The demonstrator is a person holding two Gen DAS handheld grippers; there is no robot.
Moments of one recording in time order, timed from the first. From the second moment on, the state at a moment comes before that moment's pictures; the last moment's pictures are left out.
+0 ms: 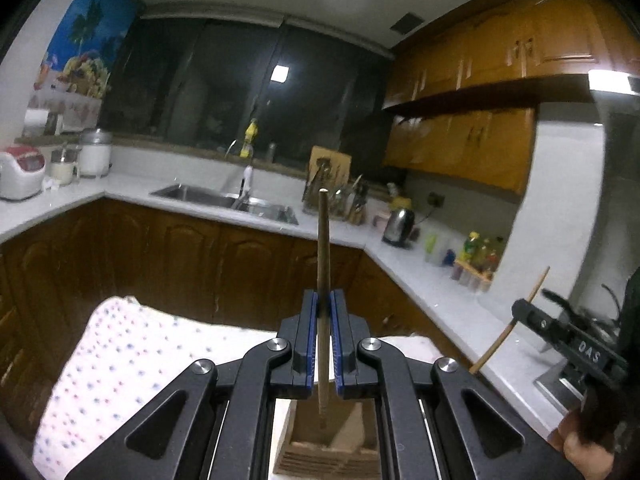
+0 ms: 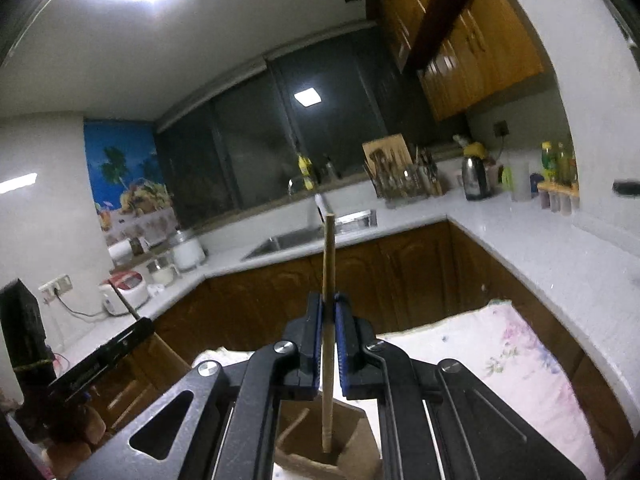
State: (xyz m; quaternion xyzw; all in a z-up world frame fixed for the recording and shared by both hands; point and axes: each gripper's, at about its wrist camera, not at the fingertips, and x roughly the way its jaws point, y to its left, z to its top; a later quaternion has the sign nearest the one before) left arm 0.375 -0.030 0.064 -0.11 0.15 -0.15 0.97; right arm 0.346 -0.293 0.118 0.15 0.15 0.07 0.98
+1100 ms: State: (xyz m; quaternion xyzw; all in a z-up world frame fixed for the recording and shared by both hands) left arm 0.448 -0.037 0.021 -0.12 0.24 -0.14 0.95; right arm 0.387 -0.305 0.032 0.23 0.23 0.08 0.94
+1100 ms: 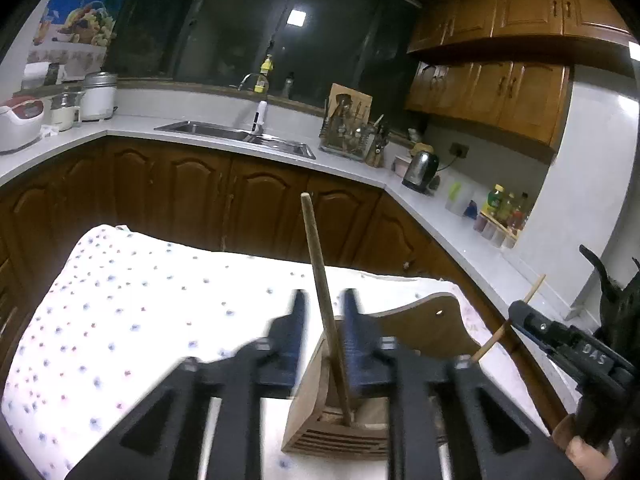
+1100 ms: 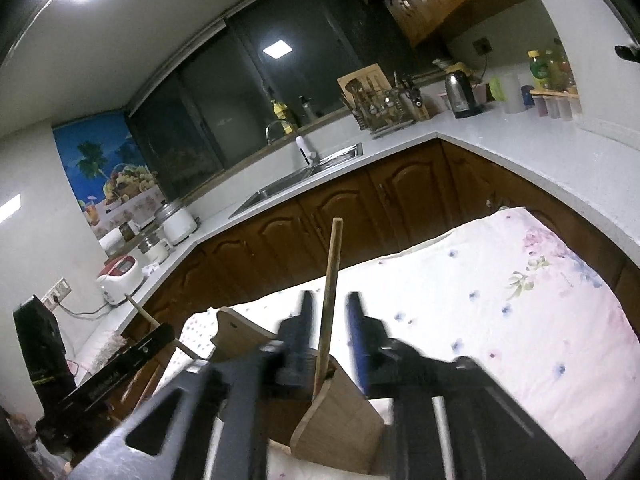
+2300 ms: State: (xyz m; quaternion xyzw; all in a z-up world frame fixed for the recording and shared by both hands) left arm 0.171 0.064 0.043 -0.15 0.27 -0.09 0.95; right arm 0.163 -0.294 0.054 0.21 0.23 0.09 0.95
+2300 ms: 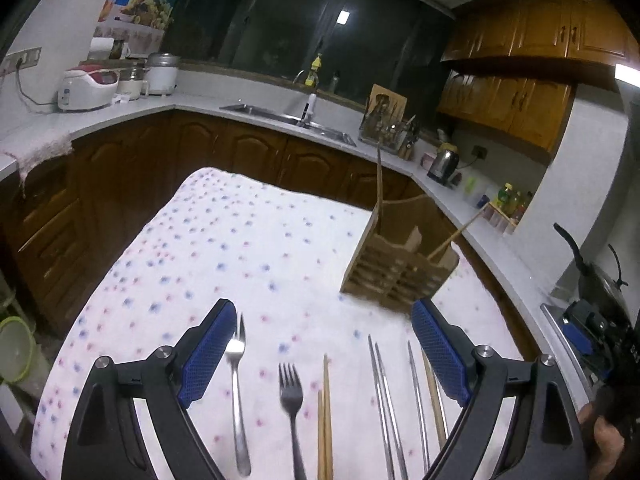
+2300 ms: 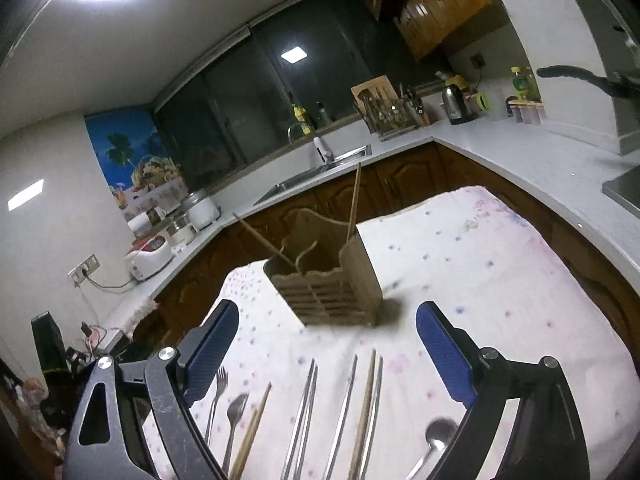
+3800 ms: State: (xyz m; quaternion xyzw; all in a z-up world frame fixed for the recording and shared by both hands) left arm 0.217 -0.002 0.004 -0.05 0.43 -0.15 0.89; right arm 0.183 -0.253 -0.031 0.13 0.39 0.08 0.91
